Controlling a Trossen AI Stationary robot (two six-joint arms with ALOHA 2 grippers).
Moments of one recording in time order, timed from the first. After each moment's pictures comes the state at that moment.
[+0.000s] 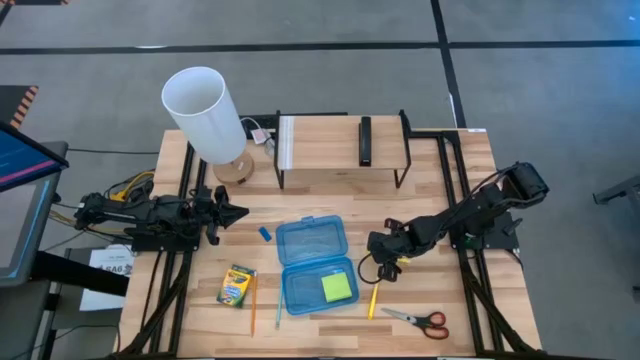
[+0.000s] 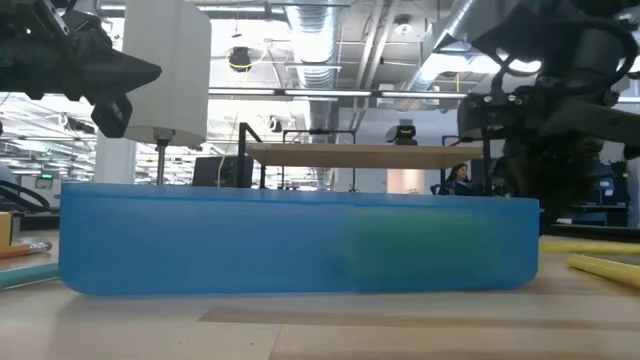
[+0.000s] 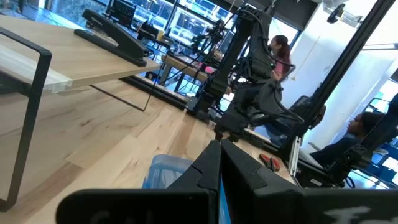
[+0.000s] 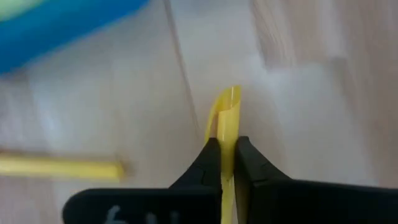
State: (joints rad) left arm -0.15 0.01 0.02 0.04 -0.25 -0.45; right arm 0.32 1.55 0.73 -0.39 0.12 0.54
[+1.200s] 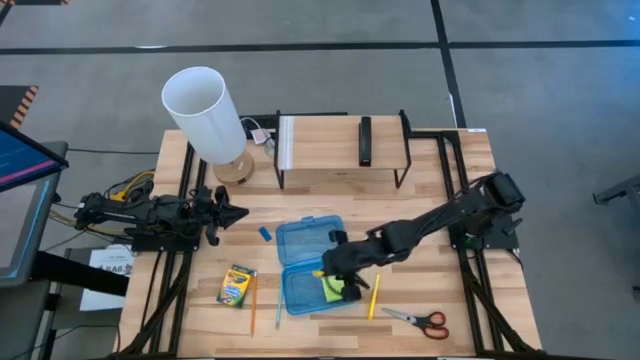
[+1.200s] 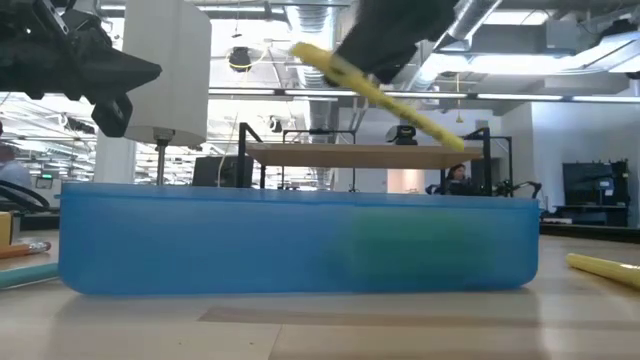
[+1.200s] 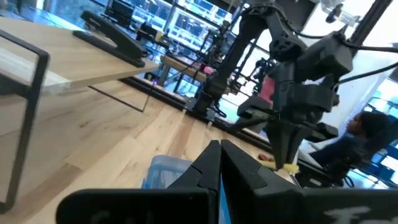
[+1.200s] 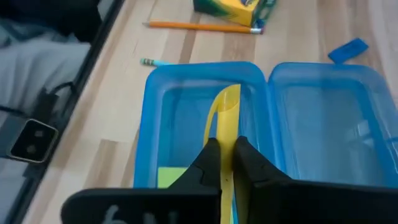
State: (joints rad) left arm -0.15 0.01 0.02 0.05 -0.23 -0.45; right arm 0.34 1.77 1.27 -0.27 0.04 0.17
